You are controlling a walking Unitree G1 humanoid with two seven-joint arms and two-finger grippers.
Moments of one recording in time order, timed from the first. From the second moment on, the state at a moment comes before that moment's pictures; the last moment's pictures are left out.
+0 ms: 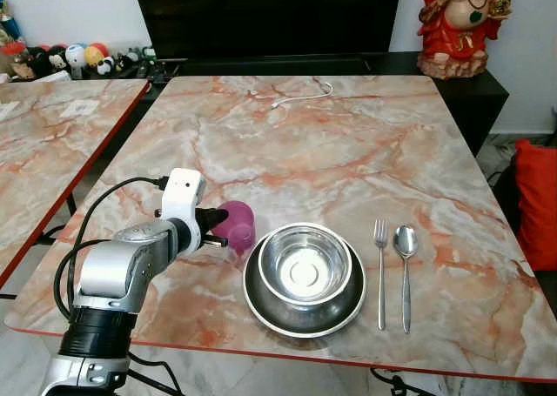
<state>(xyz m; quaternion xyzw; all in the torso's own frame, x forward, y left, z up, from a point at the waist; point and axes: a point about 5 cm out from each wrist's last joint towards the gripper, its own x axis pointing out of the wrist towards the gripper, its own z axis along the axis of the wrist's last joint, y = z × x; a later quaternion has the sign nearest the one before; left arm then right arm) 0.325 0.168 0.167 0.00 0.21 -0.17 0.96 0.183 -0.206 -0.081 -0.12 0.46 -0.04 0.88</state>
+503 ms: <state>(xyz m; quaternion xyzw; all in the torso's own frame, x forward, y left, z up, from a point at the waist) 0.325 0.165 0.166 0.00 0.21 -0.17 0.96 0.183 -0.206 -0.081 -0.12 0.46 -0.04 0.88</state>
